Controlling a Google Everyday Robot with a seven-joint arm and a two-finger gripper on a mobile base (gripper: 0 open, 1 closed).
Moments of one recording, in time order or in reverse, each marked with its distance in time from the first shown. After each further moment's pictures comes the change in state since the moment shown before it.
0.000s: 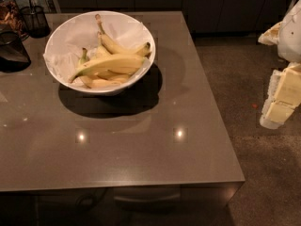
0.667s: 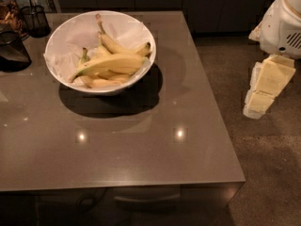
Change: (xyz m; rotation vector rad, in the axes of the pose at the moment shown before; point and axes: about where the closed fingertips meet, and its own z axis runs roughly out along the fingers) arm -0.014 -0.015 0.008 0.001 0.041 0.045
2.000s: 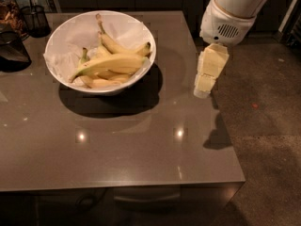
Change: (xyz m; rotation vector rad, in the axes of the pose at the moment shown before) arm -0.090 -0.038 0.056 -0.086 -0.057 -0.077
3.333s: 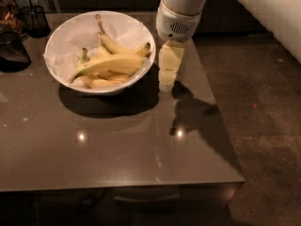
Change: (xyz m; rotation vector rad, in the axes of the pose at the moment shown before) arm -0.087 -0.014 0.034 -0.037 -0.015 -0.194
